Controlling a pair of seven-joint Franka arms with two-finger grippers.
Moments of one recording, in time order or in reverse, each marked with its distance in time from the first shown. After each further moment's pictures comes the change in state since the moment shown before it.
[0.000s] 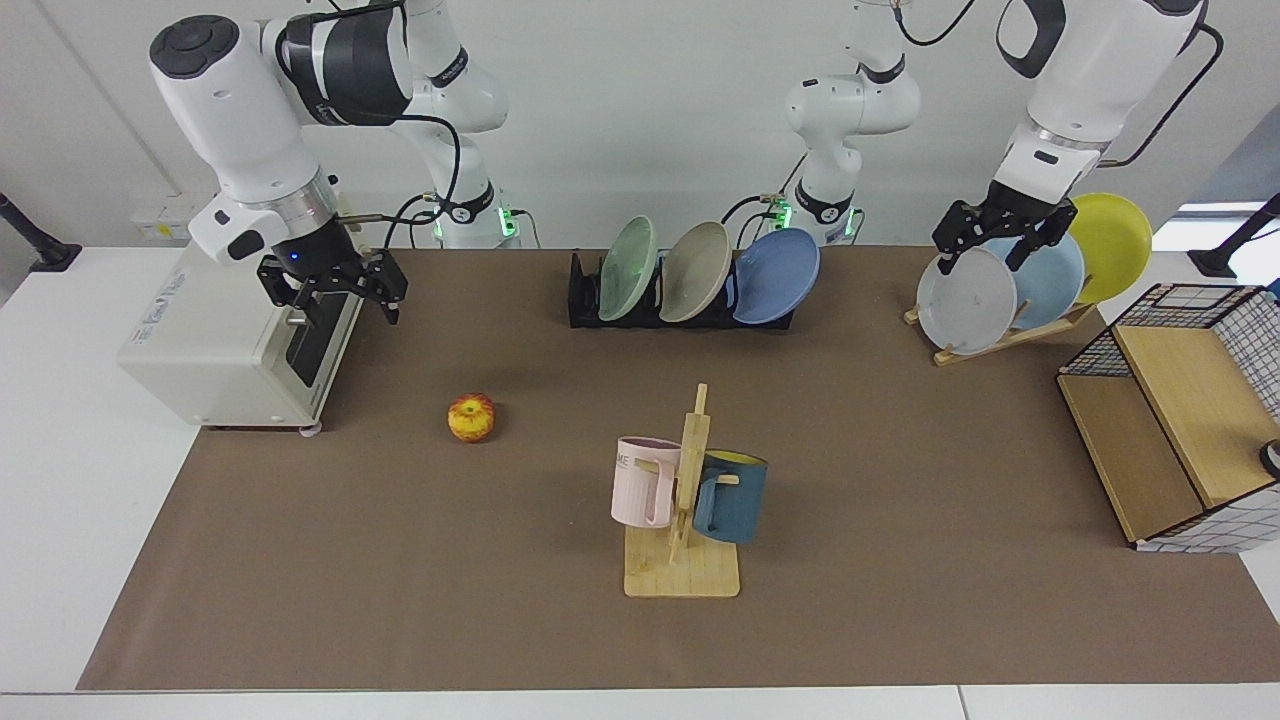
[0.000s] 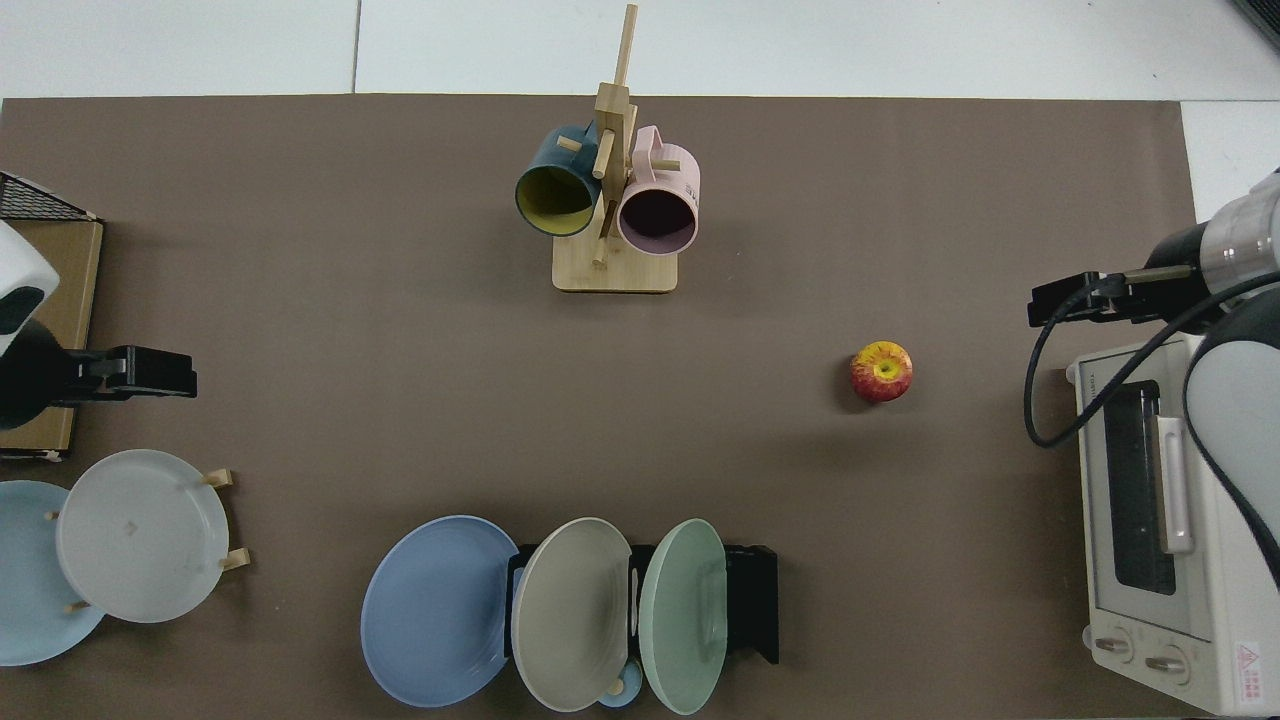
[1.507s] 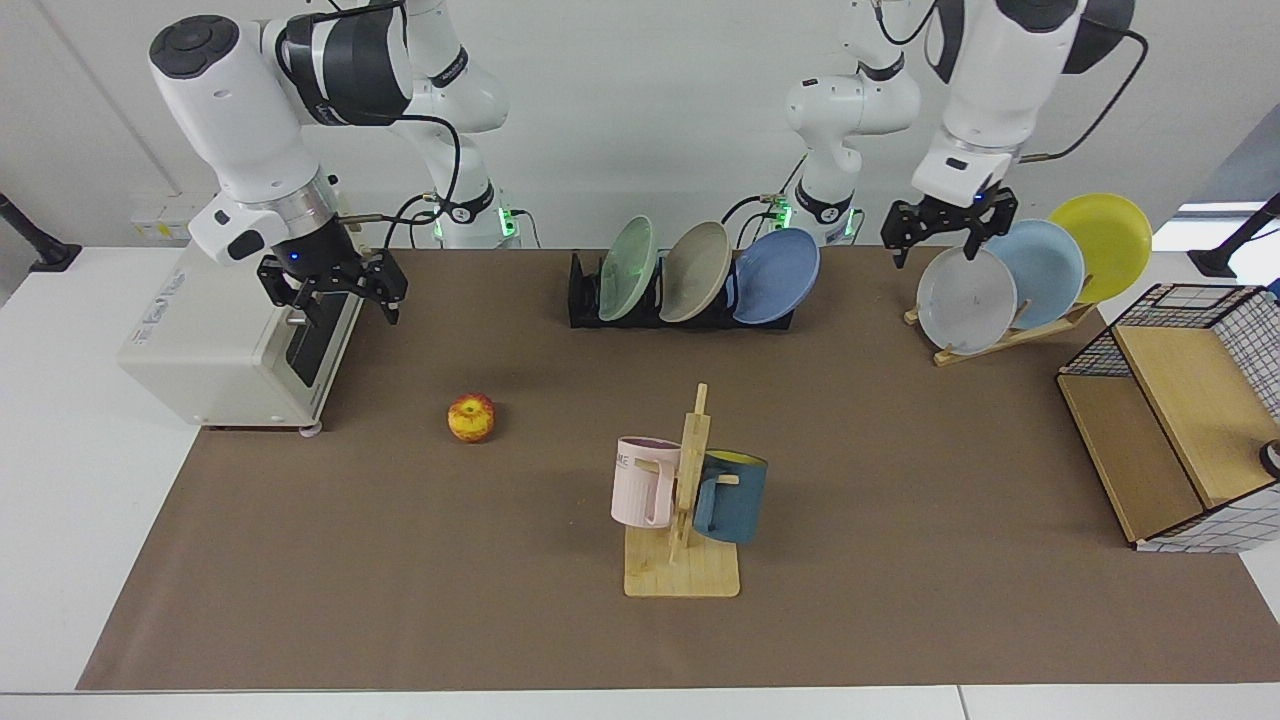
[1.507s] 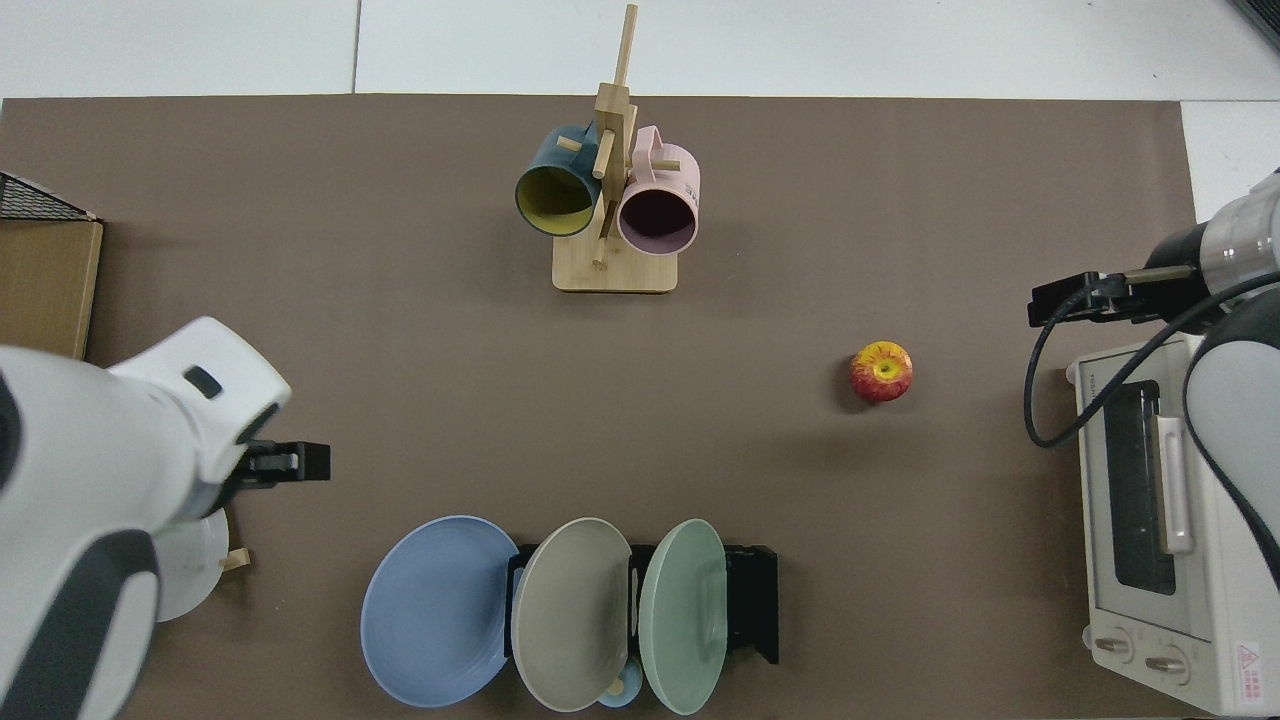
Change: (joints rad) left arm -0.029 -0.156 -0.217 -0.236 0.137 0.016 -0.217; right arm 0.000 0.000 0.000 0.000 0.000 0.000 0.000
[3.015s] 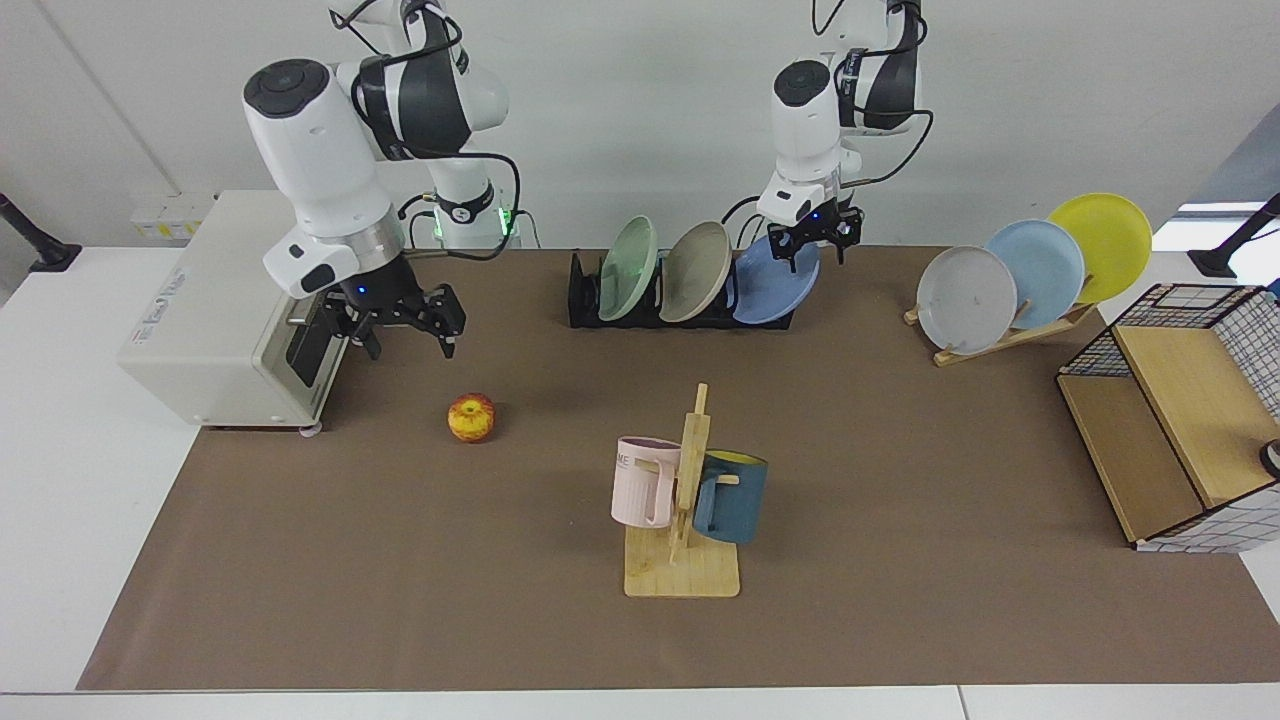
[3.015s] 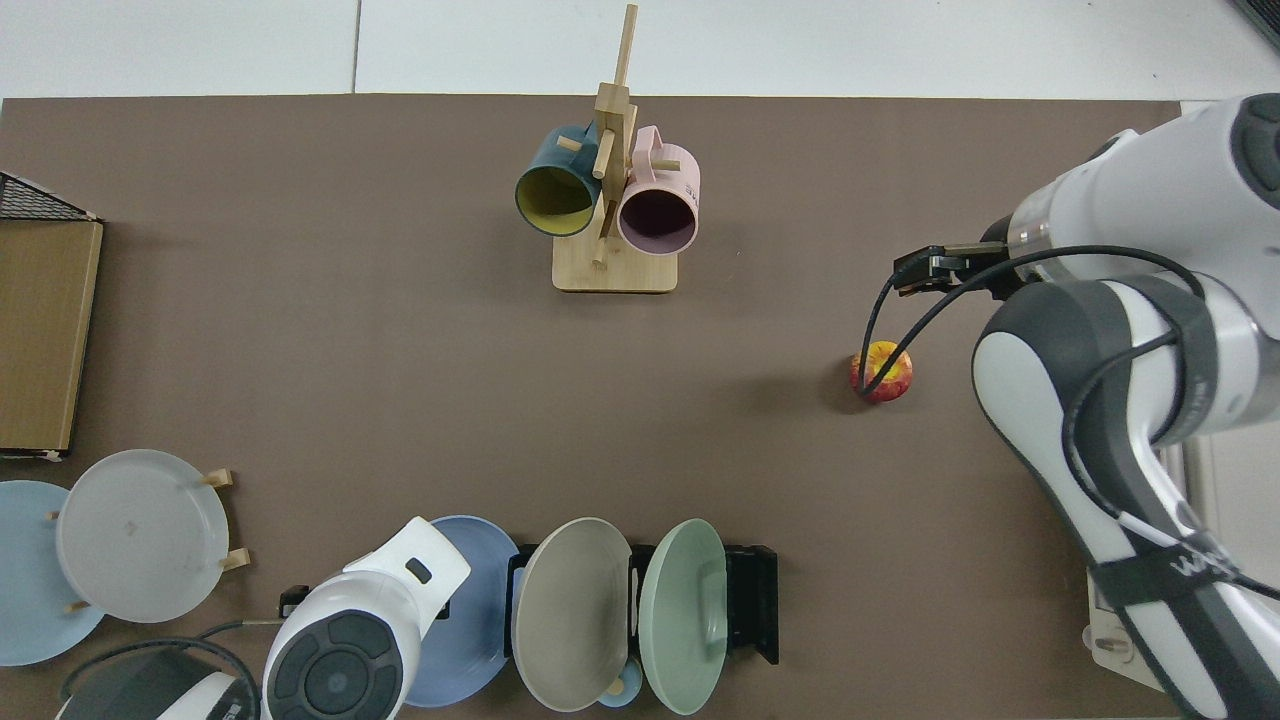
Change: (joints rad) left arm -0.079 -0.210 -0.166 -0.547 -0.047 0.285 -0.161; right arm 0.117 0.142 0.013 -0.020 -0.002 0.196 0.183
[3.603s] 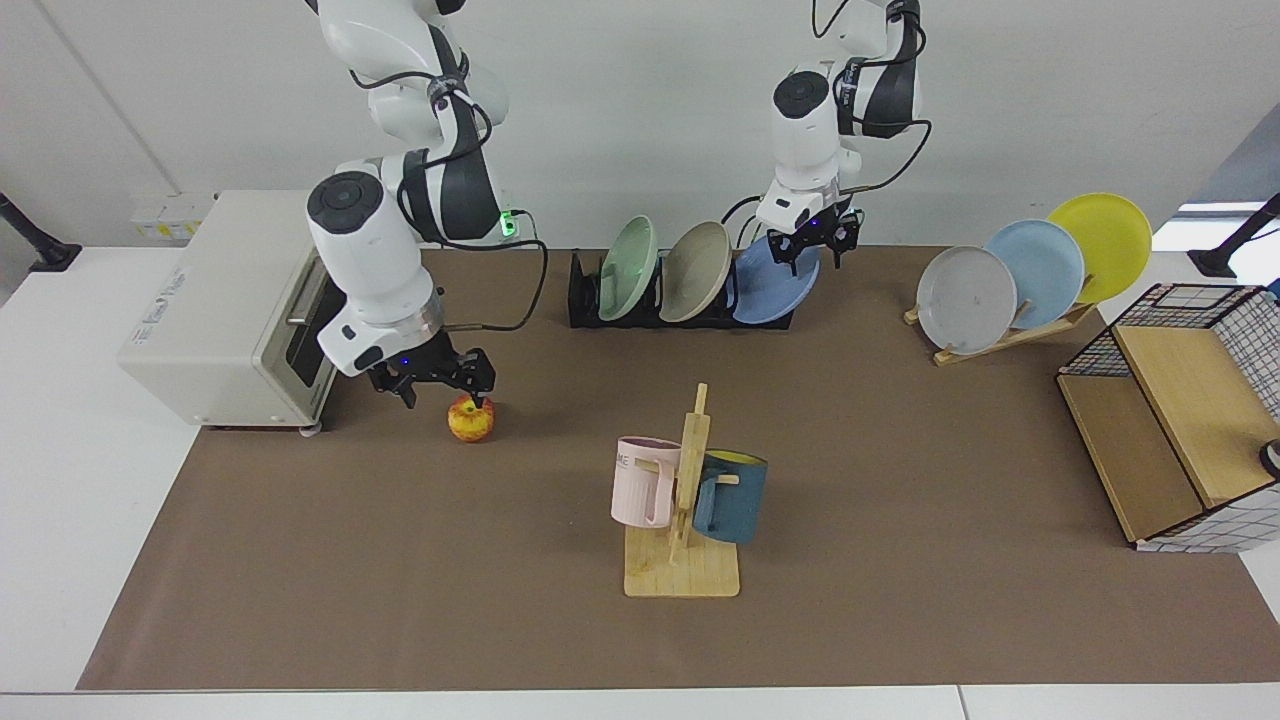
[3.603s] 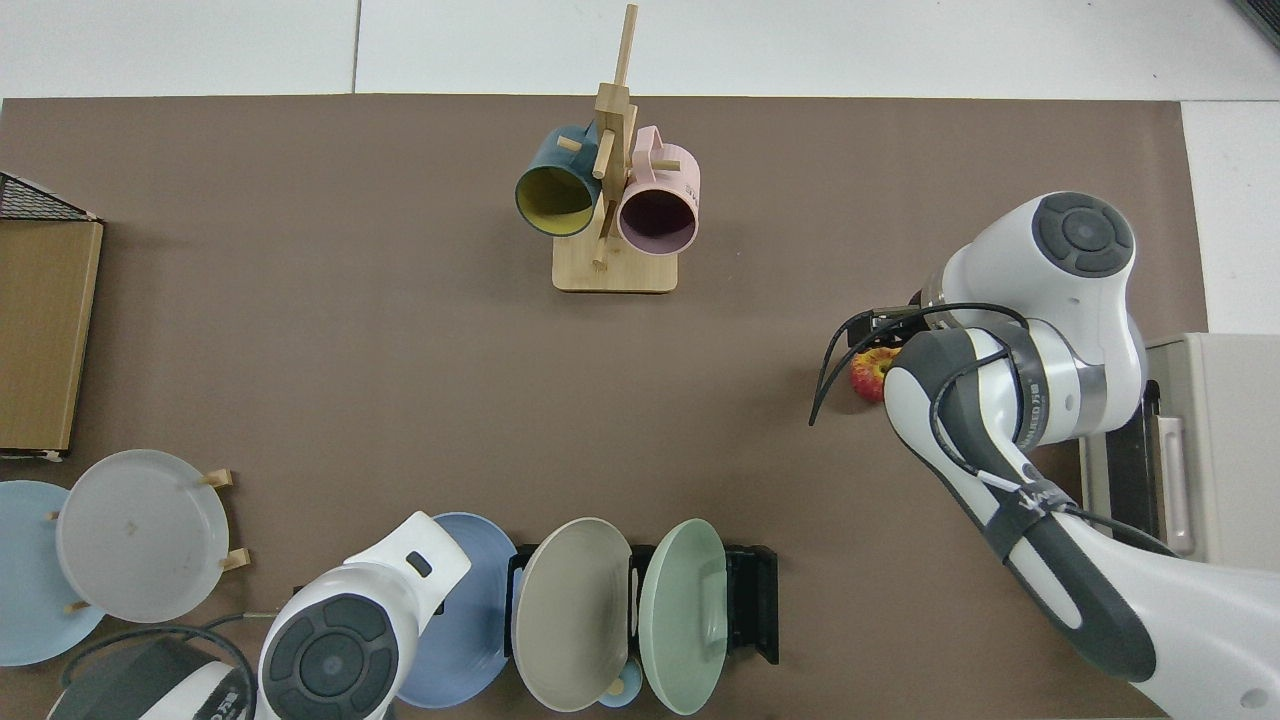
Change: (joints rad) left arm 0.000 0.022 0.009 0.019 -0.015 -0.016 0.022; right arm 0.008 0.102 -0.001 -0.199 -0.034 0.177 0.002
